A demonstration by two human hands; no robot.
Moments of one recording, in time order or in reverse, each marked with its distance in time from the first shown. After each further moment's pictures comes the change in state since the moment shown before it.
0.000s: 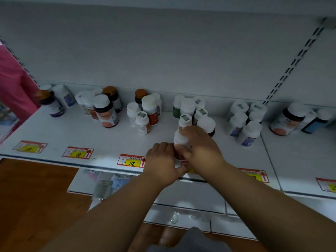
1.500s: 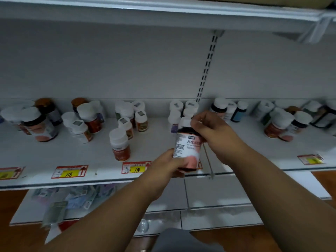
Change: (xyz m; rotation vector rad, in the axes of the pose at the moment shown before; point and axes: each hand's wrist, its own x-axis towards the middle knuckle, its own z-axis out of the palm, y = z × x) left_hand -0.003 0.177 -0.010 -1.394 -0.559 -0.209; right_hand -0.061 0.088 -0.173 0.678 0.100 0.384
